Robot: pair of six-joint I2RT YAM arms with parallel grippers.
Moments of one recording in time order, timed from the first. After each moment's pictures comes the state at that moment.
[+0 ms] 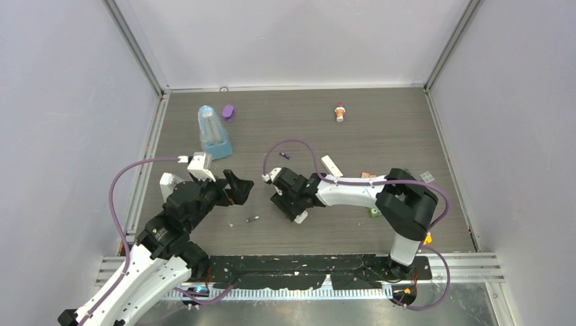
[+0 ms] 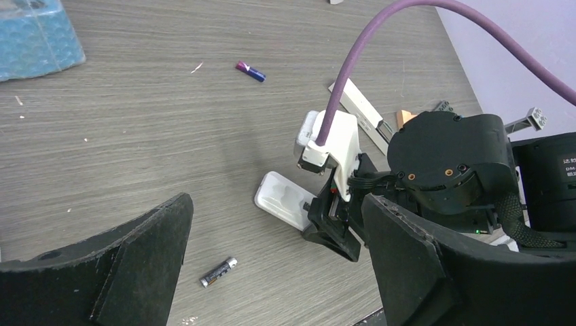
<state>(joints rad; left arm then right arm) -0.64 0.47 0.60 -0.42 -0.16 -0.55 1.03 1.77 1.07 -0.40 0.07 0.15</state>
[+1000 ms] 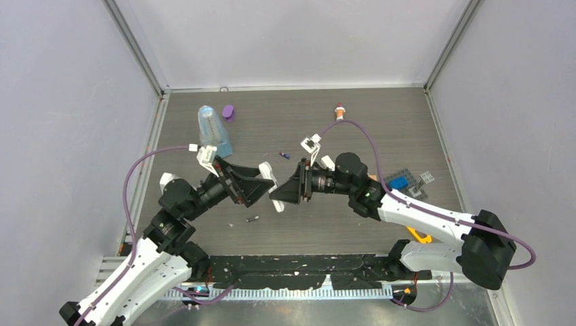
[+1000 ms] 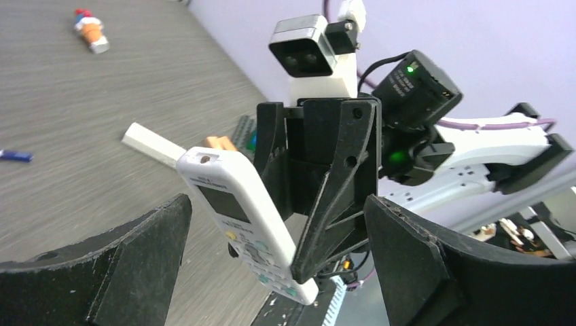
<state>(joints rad) -0.64 0.54 0.59 0.01 0.28 -0.70 0.88 1.18 0.72 0.36 -0.52 0.78</state>
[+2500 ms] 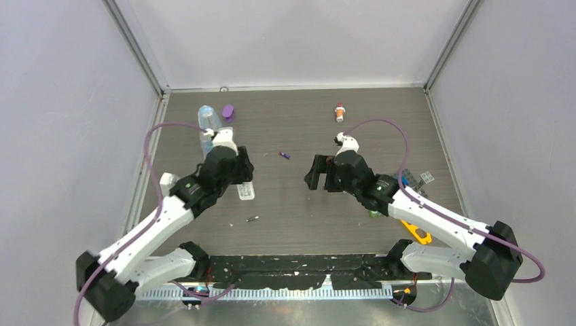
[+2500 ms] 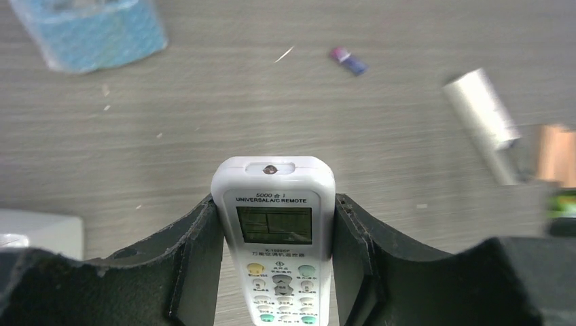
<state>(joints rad) -0.64 0.91 0.82 -0.44 -0.32 -0.53 0.79 1.08 0.78 -0.26 0.11 0.69</state>
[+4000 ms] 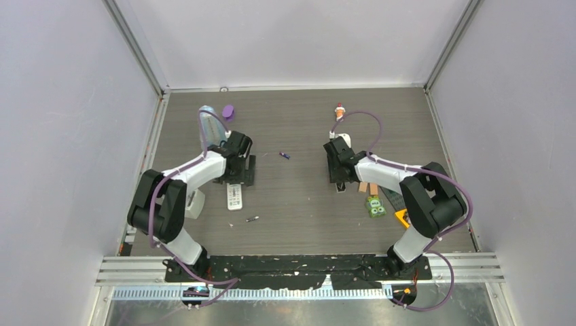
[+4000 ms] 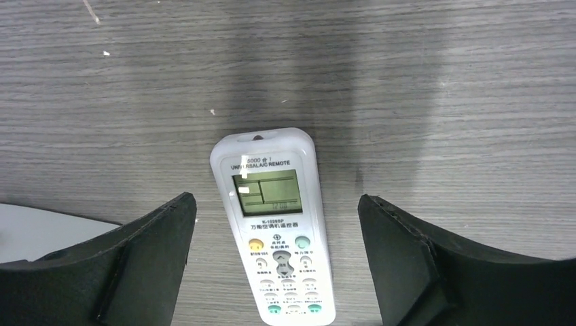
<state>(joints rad) -0.40 1.62 0.97 -0.56 -0.22 -0.31 0.55 1.65 0.91 -0.32 0.29 0.37</state>
